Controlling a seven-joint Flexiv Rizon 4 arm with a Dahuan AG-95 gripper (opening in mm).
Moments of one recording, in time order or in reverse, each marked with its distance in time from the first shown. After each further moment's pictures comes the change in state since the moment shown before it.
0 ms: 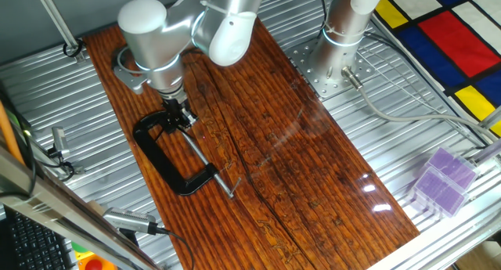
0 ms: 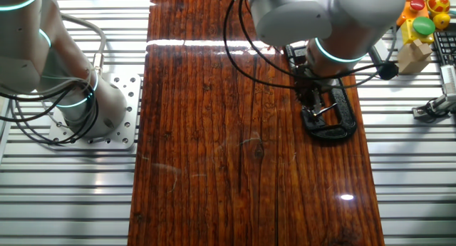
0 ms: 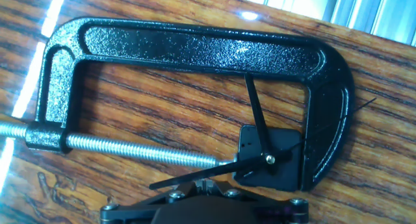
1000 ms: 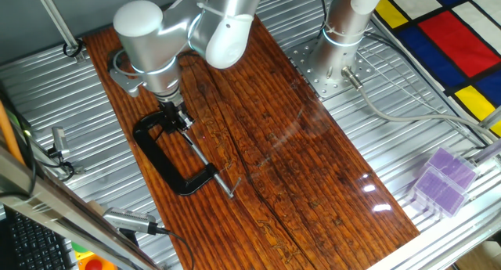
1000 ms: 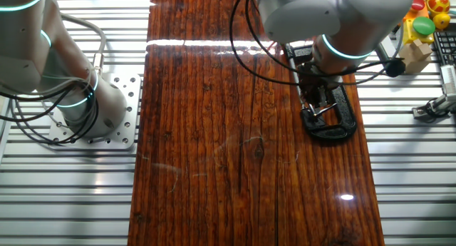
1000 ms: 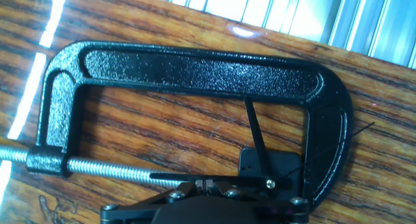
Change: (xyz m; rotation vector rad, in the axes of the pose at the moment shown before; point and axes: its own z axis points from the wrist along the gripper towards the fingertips) arm -0.012 0.001 -0.002 0.001 0.001 0.011
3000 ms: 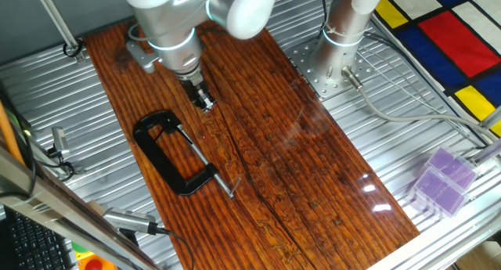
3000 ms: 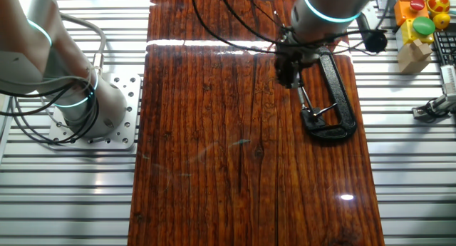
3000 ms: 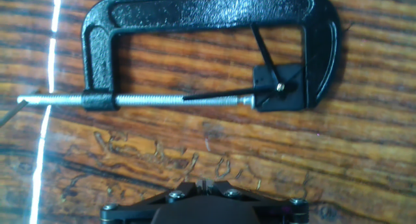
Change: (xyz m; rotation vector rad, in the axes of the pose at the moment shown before) arm 0.074 0.044 -0.074 0.005 0.094 0.149
